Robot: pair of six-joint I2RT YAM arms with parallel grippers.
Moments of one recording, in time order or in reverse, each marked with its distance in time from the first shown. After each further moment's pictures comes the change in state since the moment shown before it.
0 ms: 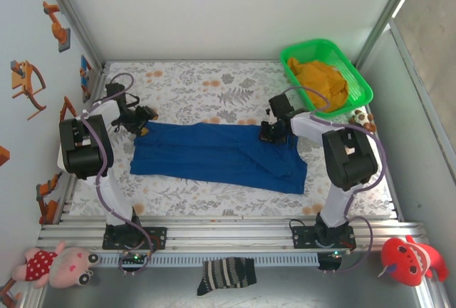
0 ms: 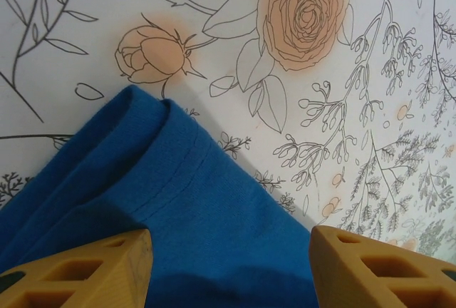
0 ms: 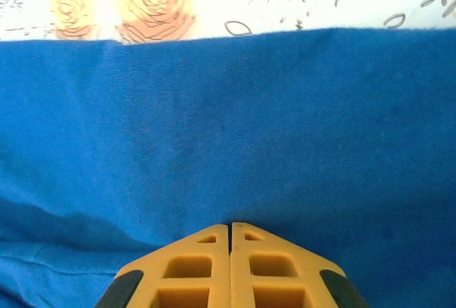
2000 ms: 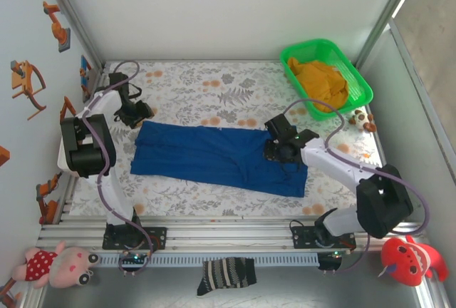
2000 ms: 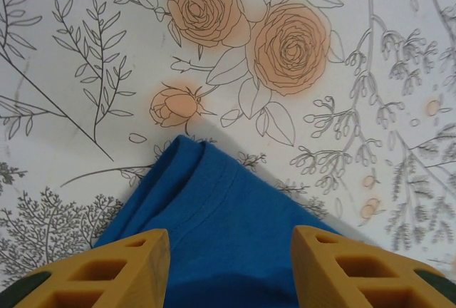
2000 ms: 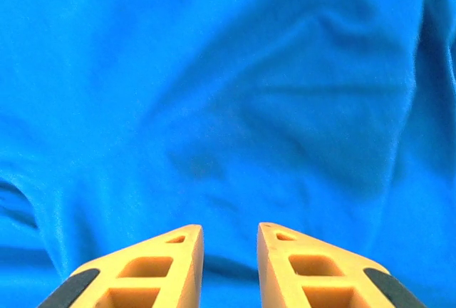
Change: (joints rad) left arm -0.052 0.023 0.170 -0.187 -0.241 0.234; right arm 0.204 -0.406 -0.220 -0.169 0.309 0.201
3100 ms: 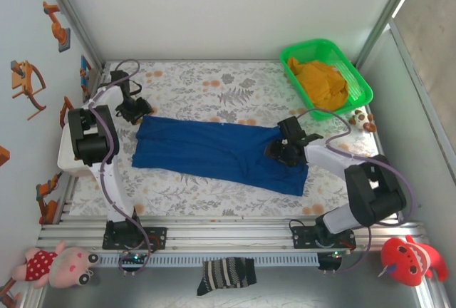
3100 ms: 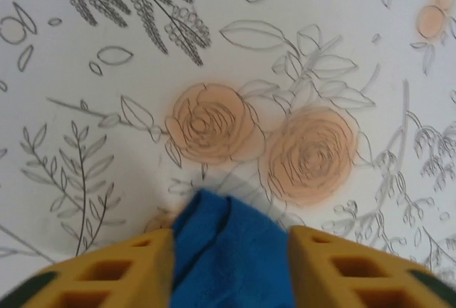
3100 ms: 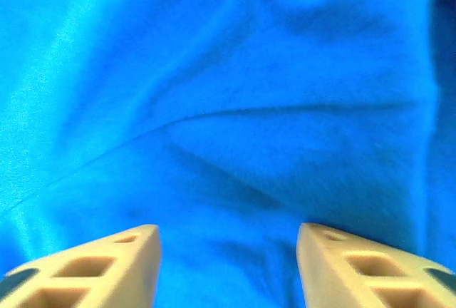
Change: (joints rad) left arm 0.027 0.148 0.125 0.023 0.030 -0.030; right arm -0.165 0.039 -0.134 0.189 -0.151 0.054
